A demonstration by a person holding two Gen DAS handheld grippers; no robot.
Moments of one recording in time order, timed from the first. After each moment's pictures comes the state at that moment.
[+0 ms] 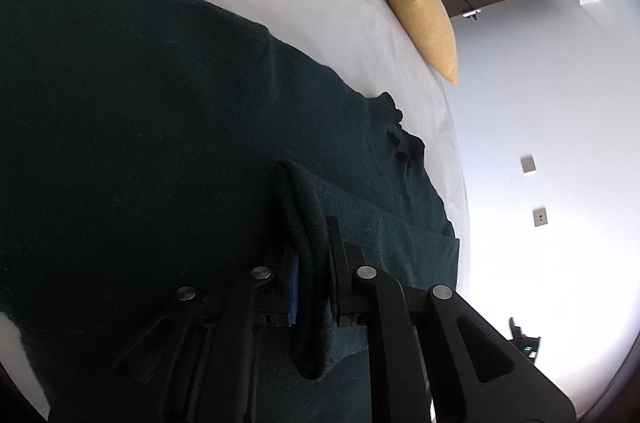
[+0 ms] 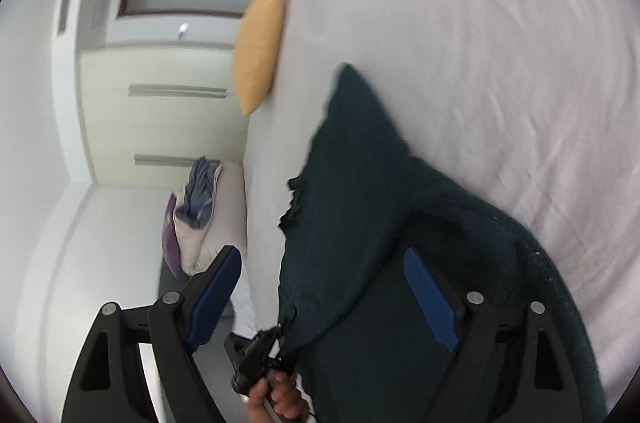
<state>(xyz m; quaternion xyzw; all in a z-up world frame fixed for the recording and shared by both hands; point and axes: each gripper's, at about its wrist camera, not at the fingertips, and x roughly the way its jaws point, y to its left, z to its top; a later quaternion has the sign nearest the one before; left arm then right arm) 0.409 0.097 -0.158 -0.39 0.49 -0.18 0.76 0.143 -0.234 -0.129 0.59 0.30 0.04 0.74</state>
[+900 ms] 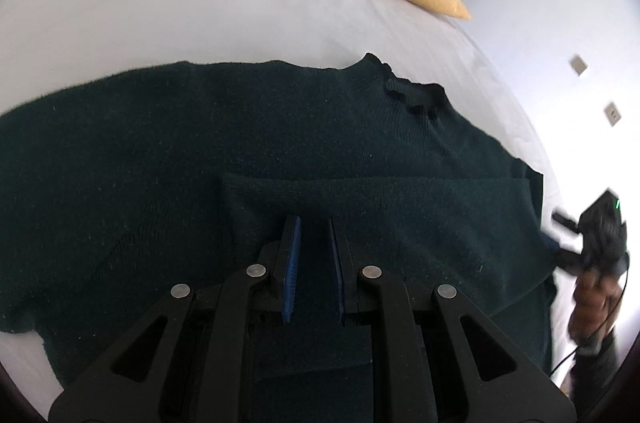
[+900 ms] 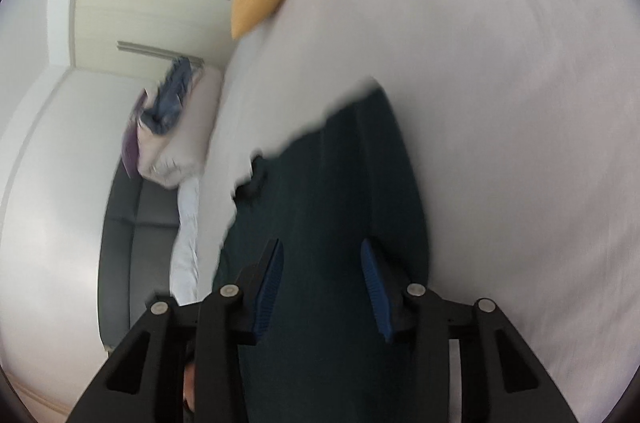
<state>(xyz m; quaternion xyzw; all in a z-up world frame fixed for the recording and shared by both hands) 0.405 0.016 -0.132 -0.16 0.49 -0.14 0.85 0.258 -0.255 -0.160 0.46 0.45 0.14 0.75</state>
